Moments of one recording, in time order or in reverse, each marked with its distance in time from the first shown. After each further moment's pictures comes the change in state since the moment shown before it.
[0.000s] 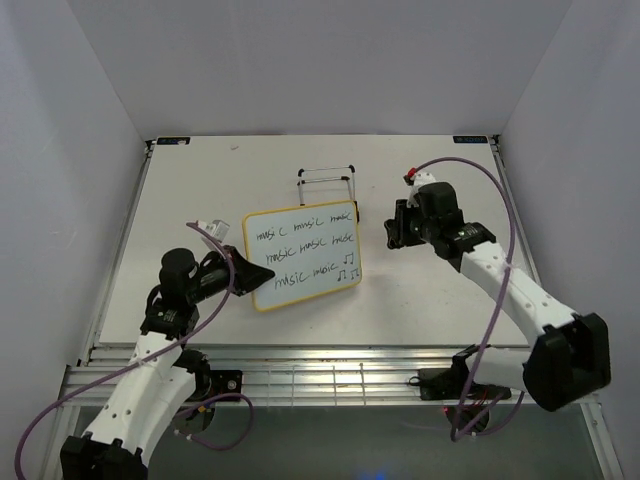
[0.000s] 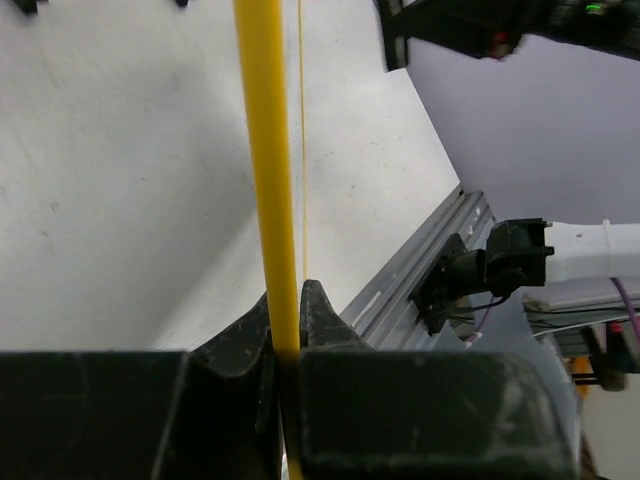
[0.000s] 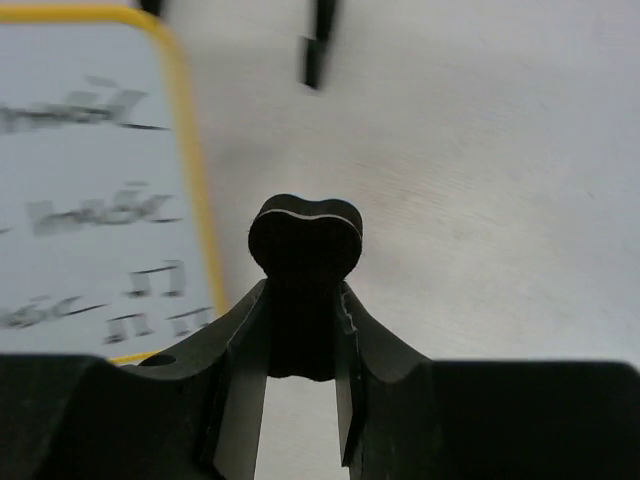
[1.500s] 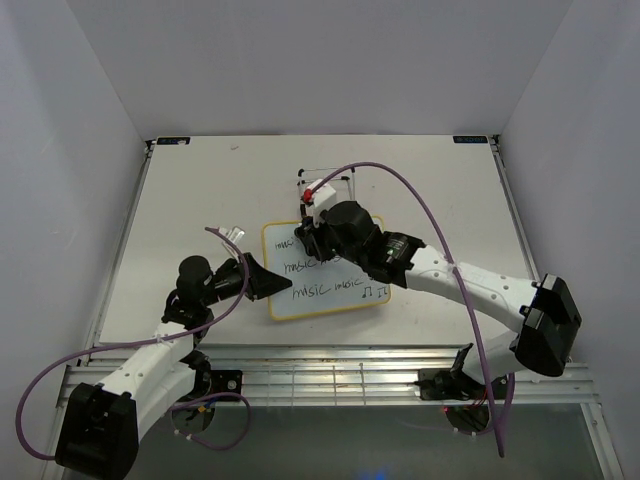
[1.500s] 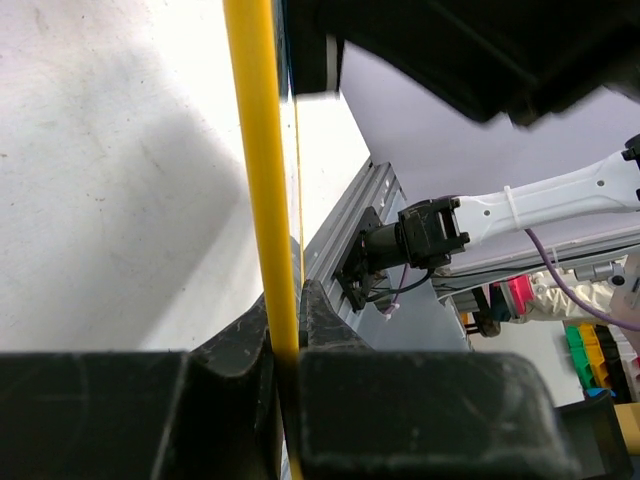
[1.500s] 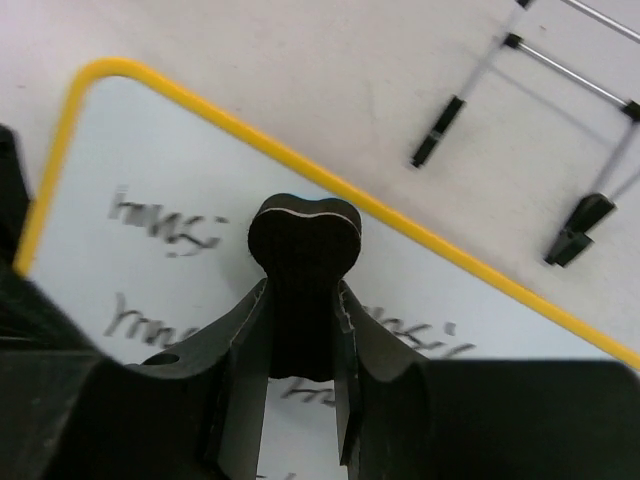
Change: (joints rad) left arm -0.092 0.219 -0.218 0.585 0.124 -0.318; right arm 0.629 0.154 0.239 0.211 0.222 -0.081
